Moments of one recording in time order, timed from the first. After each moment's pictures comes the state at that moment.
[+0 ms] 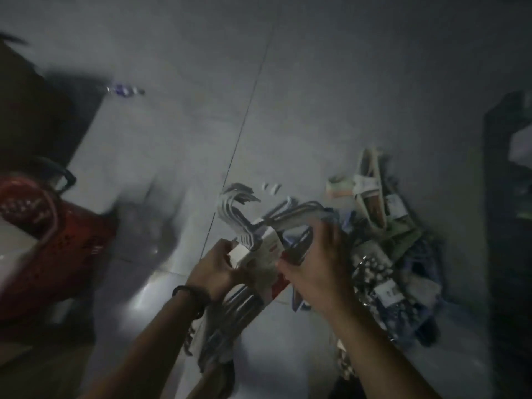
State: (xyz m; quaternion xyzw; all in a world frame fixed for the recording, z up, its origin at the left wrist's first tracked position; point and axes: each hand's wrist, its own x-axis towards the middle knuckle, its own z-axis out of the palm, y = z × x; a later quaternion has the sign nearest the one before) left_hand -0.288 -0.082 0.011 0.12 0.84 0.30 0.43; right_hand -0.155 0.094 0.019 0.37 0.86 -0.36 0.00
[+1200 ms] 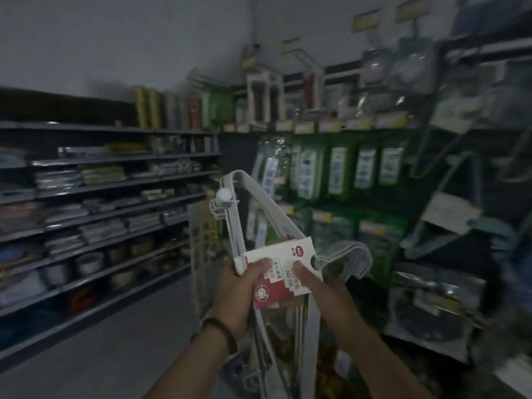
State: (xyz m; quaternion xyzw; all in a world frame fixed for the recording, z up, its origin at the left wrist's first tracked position) left_hand 0.031 0.175 0.711 0.46 0.31 0.58 0.60; right_hand 0.196 0.117 0.722 0.53 0.49 -0.42 -0.55
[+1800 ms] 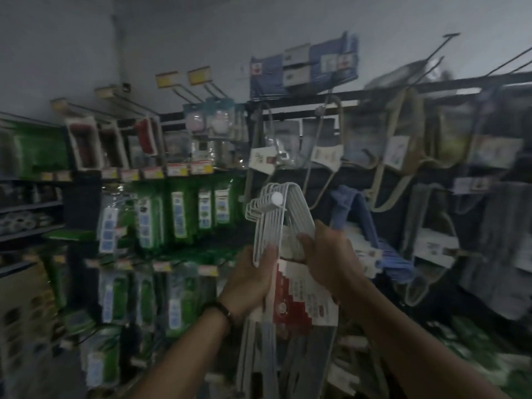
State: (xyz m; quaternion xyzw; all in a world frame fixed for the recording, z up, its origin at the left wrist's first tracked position) left_hand 0.400 0.088 0.821 0.75 0.27 0.39 0.46; right_hand 0.555 -0.001 0.847 0.75 0.46 0.20 -0.43
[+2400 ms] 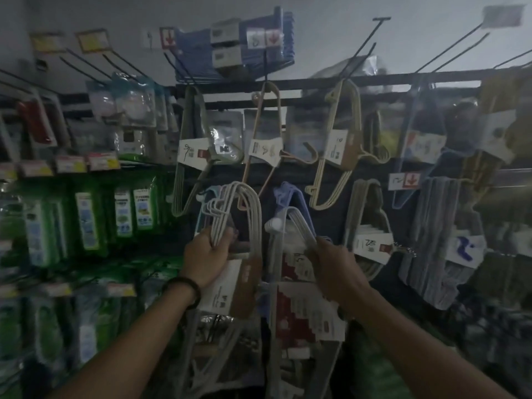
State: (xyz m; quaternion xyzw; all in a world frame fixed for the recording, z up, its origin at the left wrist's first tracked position) left_hand 0.557 0.173 0.819 0.79 0.25 0.47 0.30; right_hand 0.725 -0.050 0.816 0.85 0.42 0.18 -0.28
